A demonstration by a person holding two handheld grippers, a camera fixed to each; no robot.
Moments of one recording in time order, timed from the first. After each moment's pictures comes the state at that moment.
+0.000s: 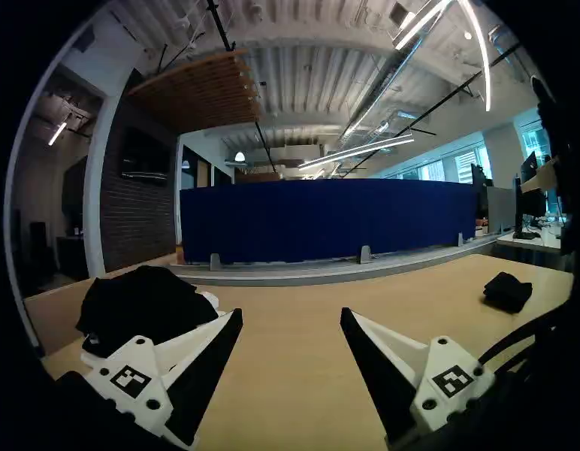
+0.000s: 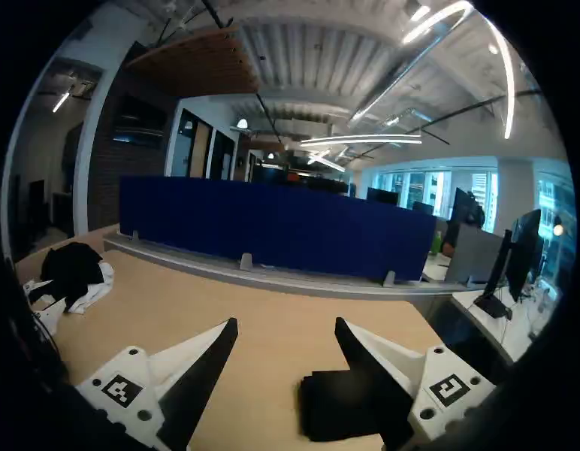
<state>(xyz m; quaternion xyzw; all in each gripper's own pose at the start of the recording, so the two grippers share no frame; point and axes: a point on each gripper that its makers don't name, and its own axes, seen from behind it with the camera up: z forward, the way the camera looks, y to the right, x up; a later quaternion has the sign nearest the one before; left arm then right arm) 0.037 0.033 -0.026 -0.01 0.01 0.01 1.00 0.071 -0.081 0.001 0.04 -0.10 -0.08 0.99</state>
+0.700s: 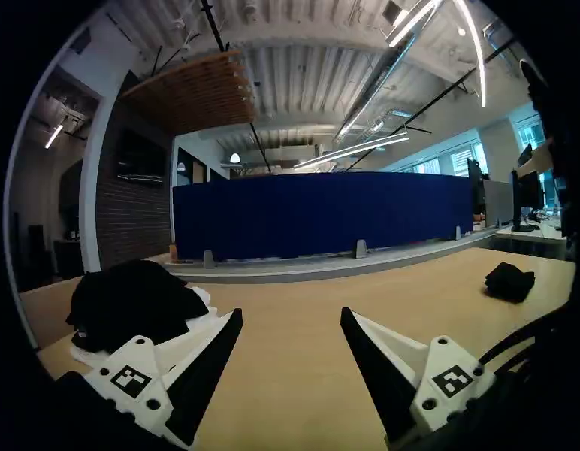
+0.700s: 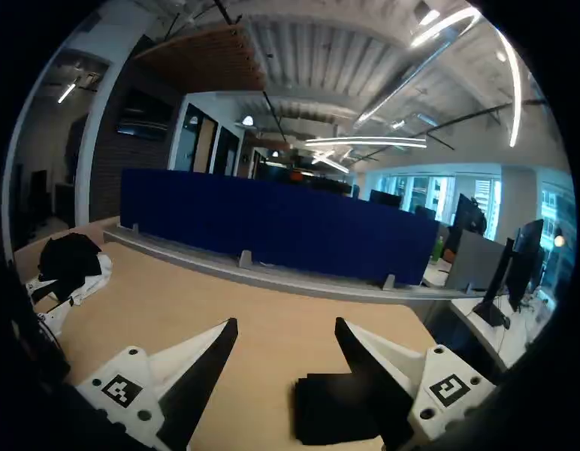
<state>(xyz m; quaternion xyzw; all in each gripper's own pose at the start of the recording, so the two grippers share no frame) 0.012 0.047 -0.013 -0.02 0.01 0.02 1.00 0.065 -0.076 0.007 0.04 -0.11 -0.10 0.99</state>
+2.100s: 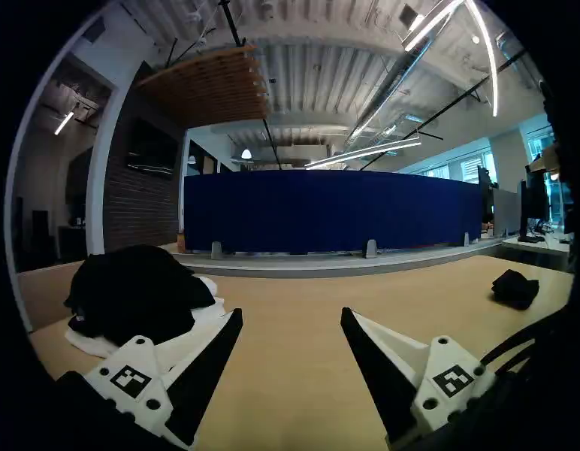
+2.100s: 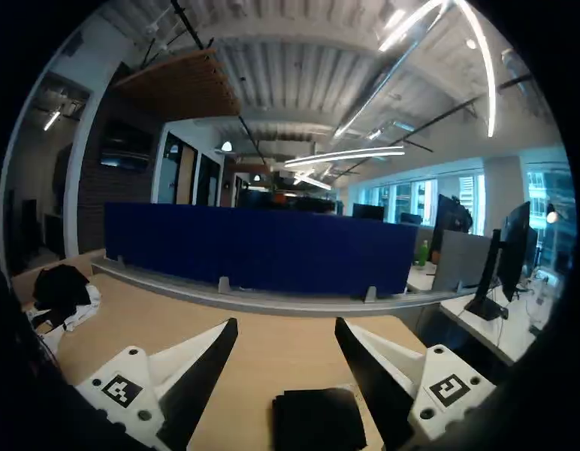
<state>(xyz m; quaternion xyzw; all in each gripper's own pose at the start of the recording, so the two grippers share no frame) -0.002 0.027 -0.007 0.00 0.01 -0.01 1.00 0.096 -0.011 0.012 0.01 -0.05 -0.05 1.00</state>
